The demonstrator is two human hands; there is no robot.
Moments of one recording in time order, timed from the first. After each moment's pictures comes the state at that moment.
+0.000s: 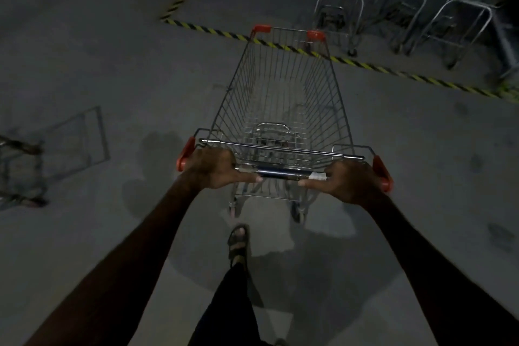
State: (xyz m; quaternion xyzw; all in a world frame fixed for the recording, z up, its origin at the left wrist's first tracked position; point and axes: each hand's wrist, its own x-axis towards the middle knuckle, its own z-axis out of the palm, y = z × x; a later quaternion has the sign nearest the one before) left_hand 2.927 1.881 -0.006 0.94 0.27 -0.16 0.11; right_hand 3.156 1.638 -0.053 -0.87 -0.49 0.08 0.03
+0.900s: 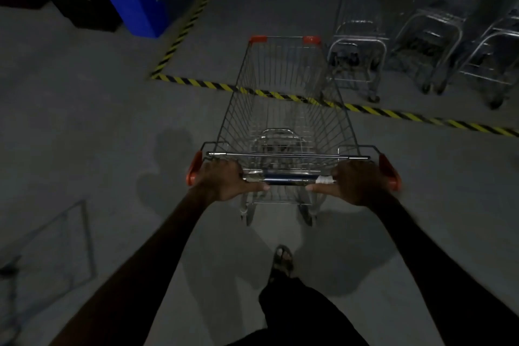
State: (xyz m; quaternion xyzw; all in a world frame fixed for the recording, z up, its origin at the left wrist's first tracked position) left_hand 3.344 2.335 0.009 0.94 0.27 -0.18 0.10; right_hand 3.567 2.104 -0.048 -0.88 -0.47 0.07 -0.02
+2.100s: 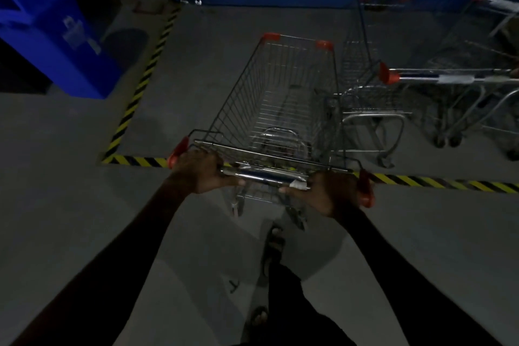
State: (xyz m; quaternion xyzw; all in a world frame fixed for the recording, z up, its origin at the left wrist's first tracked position) left_hand 3.866 2.953 -0.021 0.97 0.18 -0.14 0.03; right_hand 3.996 2.663 -0.035 -0.95 -0.30 0.11 0.07
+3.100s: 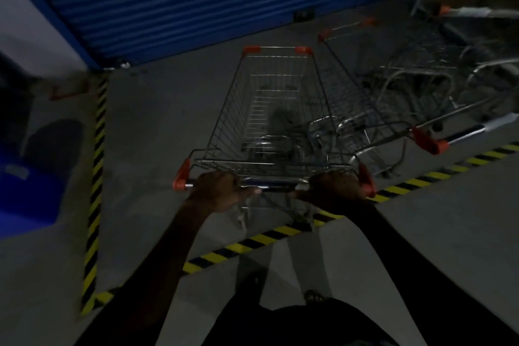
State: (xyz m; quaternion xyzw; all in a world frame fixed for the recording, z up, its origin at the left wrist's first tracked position) left_hand 4.210 3.213 -0.011 0.97 0.05 -0.22 0.09; right_hand 4.250 2.925 -0.009 -0.97 -0.19 0.15 0.03
